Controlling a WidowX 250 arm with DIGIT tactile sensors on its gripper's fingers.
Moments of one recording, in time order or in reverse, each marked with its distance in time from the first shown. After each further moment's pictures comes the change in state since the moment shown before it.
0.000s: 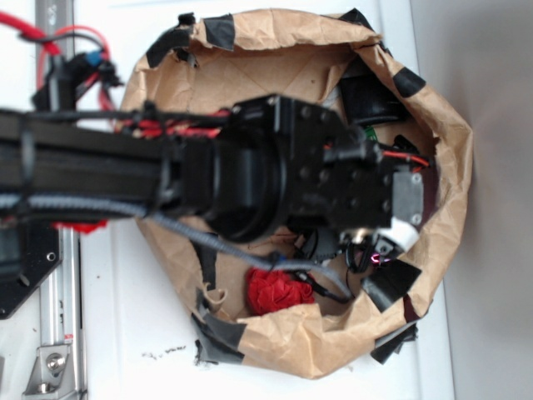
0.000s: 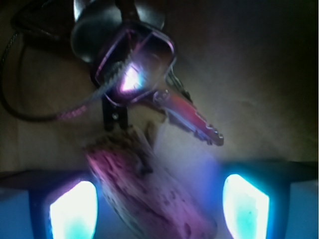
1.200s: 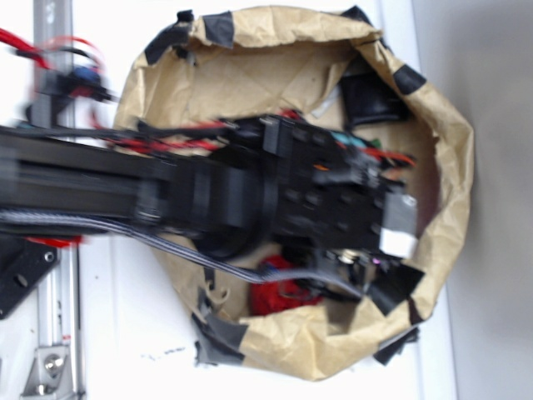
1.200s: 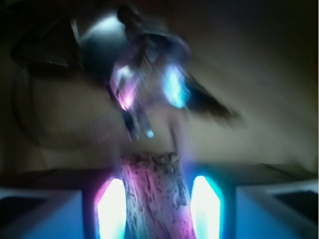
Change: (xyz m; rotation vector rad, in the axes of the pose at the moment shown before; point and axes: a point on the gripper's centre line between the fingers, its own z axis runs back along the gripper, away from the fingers) arm -0.039 0.017 0.021 0.001 0.070 0.470
